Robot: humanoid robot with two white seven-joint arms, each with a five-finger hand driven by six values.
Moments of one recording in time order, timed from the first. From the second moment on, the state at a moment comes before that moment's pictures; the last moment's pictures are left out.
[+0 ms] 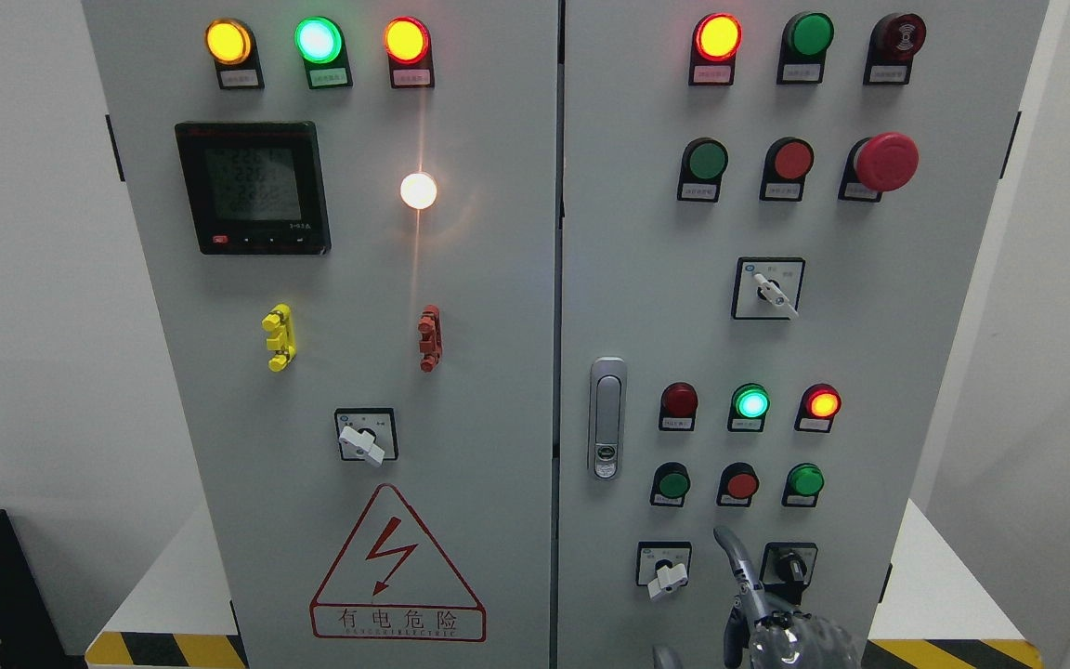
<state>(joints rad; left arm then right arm) 0.00 -0.11 -0.05 0.00 0.11 -0.05 0.04 0.01 0.13 0.08 -1.93 1.19 -0.18 -0.19</state>
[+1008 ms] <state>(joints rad) 0.00 -0.11 -0.05 0.00 0.11 -0.05 0.04 -0.14 0.13 0.07 -1.76 1.24 -0.17 -0.19</state>
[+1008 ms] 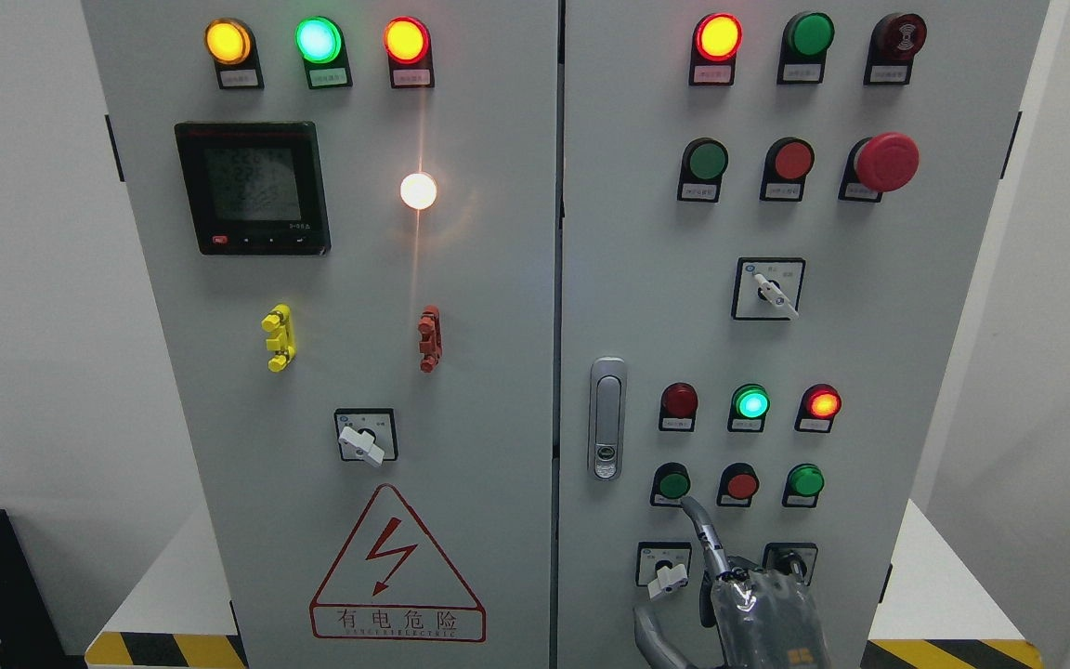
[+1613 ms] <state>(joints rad) 0.00 -0.11 -0.05 0.00 0.11 -0.05 0.04 -0.19 0.13 0.07 -1.69 1.24 -0.16 -0.18</state>
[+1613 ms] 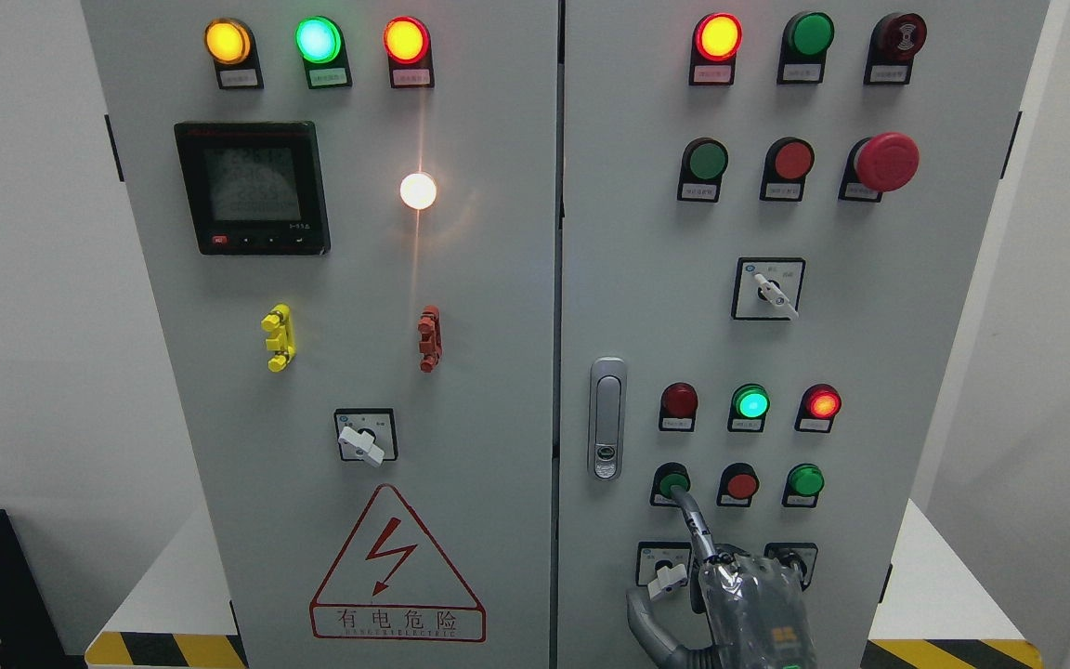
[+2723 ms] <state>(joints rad) 0.00 -0.11 -0.05 0.00 0.11 -0.05 0.04 -0.19 0.13 0.07 -1.68 1.21 -0.16 -0.17</state>
